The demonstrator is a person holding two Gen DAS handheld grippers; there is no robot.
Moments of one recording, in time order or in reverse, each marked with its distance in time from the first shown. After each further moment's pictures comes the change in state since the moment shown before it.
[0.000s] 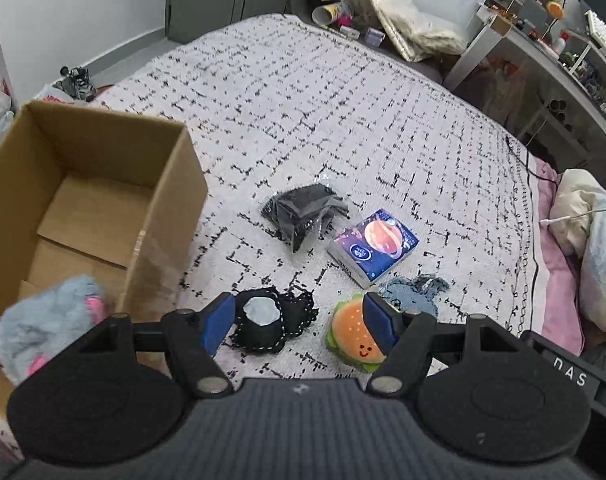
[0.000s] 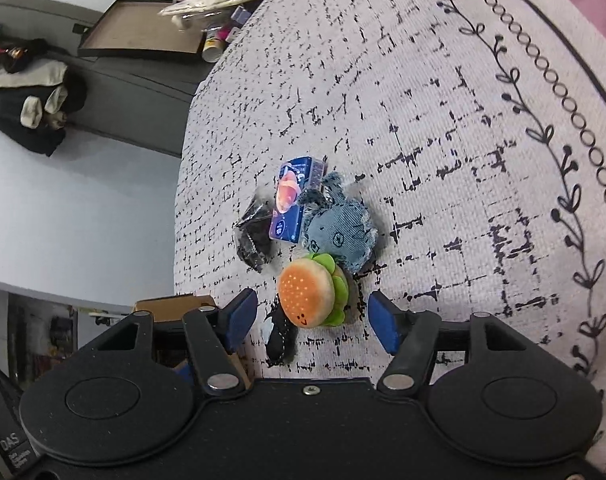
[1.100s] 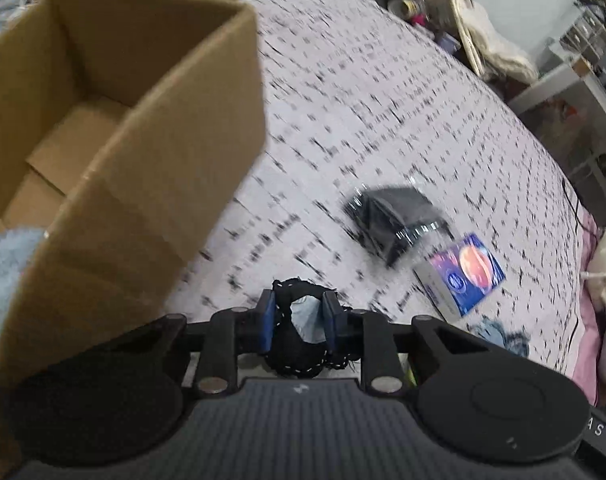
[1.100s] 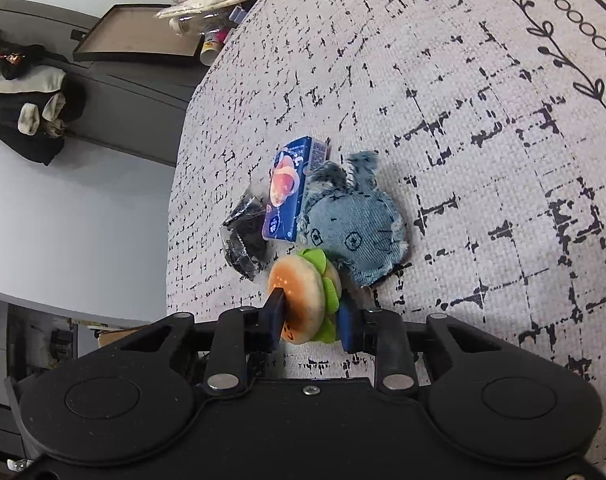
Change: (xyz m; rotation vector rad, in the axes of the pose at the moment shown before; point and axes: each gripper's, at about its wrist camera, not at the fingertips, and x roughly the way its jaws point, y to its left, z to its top) left arm 0.052 0.065 0.002 -0.222 0.028 0.018; right arm 0.038 -0.002 -0.012 0.001 -0.045 0.018
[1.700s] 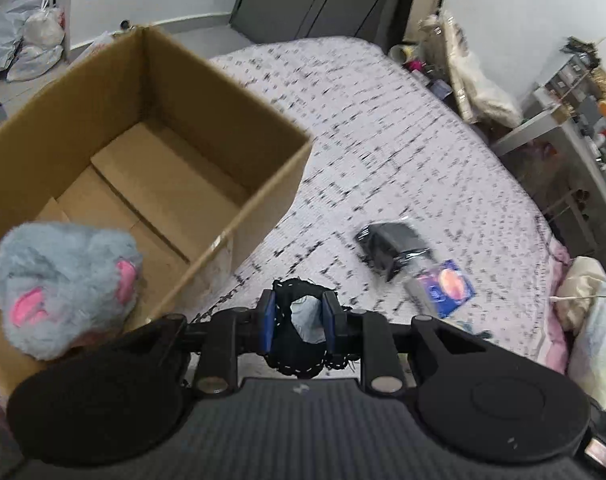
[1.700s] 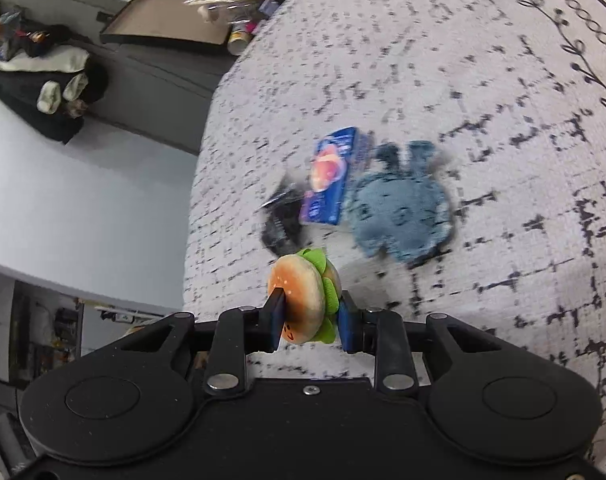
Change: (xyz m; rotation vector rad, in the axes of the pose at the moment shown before) left arm -0.072 0.035 -0.004 -0.038 -0.087 -0.070; right arm -0.007 0.024 -0.009 -0.072 0.015 0.042
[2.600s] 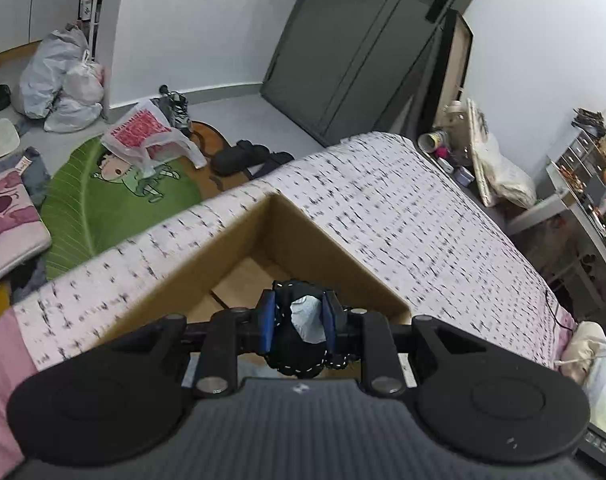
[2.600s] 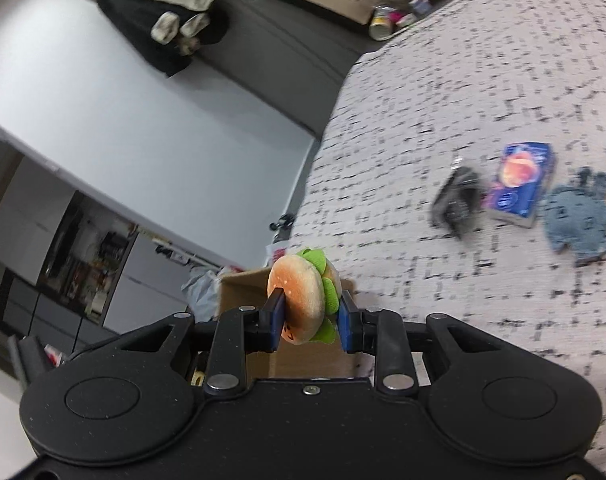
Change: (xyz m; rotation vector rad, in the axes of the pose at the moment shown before) left arm -0.072 0.073 0.067 -0.033 -0.183 0.058; right arm -0.016 0.110 -0.037 -0.285 0.040 0.187
